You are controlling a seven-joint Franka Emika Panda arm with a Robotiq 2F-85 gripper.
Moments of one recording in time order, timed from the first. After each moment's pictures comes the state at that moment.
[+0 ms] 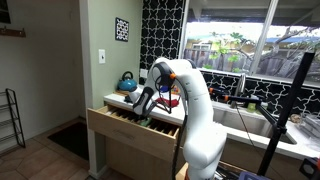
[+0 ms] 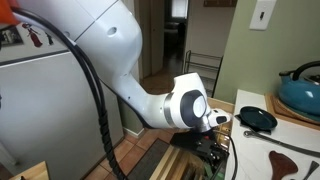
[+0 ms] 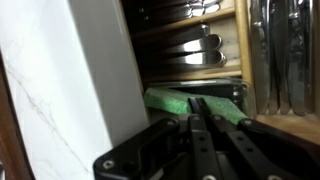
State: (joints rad) arm -0.04 0.44 -0.28 -2.02 -0.66 2.54 0.20
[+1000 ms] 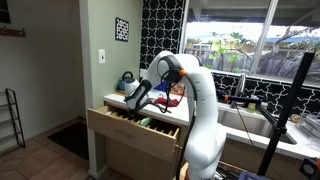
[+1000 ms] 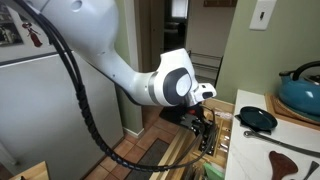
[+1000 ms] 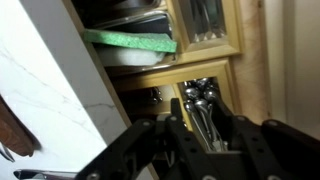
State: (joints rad) arm -0.02 0.29 -0.19 -2.09 -0.50 2.63 0.23
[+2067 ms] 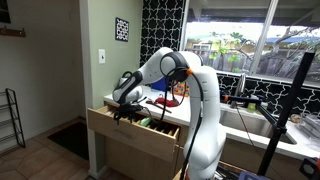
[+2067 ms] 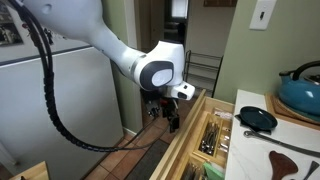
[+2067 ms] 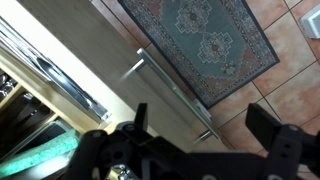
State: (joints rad) arm -0.01 0.23 -0.05 -2.11 0.01 2.40 0.36
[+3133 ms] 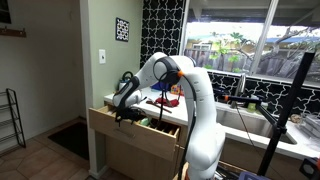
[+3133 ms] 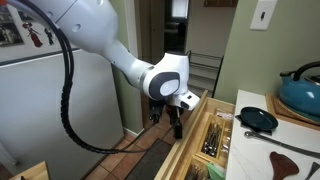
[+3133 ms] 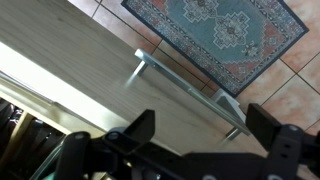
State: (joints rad) arm 0.03 0.34 -0.11 -2.05 -0.02 2.43 0.58
